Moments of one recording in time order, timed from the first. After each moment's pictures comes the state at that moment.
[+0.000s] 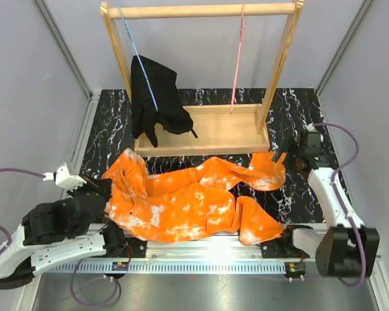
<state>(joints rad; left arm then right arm) -1.16 0.36 0.95 -1.36 -1.04 -1.29 -0.05 1.07 0.81 -0.58 0.04 0.46</state>
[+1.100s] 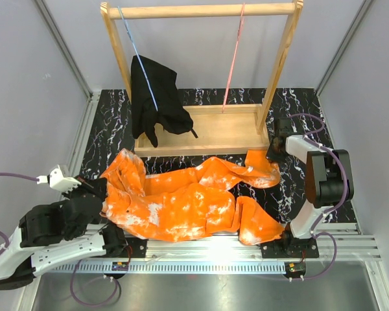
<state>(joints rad) -1.16 0.33 0.95 -1.39 -1.11 -1.32 0.06 1.75 1.03 -0.42 0.14 0.43</state>
